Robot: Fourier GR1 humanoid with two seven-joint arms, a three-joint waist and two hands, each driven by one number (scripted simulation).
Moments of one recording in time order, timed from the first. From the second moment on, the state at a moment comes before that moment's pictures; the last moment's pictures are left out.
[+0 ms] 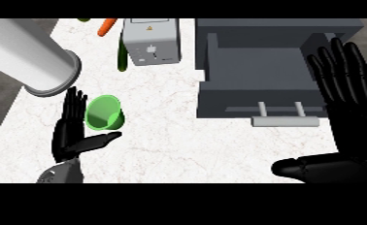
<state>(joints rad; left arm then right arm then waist) -0.13 0.09 0.22 -1.05 0.15 -0.01 -0.54 -0.11 -0.08 -0.04 -2.08 -0.14 0.10 0.17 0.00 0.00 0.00</state>
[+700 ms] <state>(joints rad) -0.25 0.16 0.26 -0.68 0.16 -0.06 -0.75 -0.09 -0.07 -0.03 -2.09 -0.14 0.12 0.17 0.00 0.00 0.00</state>
